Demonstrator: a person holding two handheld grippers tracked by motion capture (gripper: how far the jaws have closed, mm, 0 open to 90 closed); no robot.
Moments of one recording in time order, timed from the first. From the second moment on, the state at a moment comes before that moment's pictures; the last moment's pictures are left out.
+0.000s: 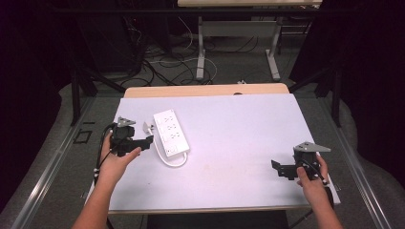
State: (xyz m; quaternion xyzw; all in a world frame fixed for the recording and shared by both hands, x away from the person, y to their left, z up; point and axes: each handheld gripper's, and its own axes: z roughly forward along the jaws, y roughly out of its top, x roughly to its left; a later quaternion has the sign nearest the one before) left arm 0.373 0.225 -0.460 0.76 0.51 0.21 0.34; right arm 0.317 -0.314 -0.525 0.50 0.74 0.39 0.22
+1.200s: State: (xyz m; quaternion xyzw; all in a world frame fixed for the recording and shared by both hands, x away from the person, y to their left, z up) left arm 0.409 0.207 -0.428 0.77 0.53 0.17 0.33; right arm 0.318 -0.315 -0.527 0.50 0.75 0.38 0.22
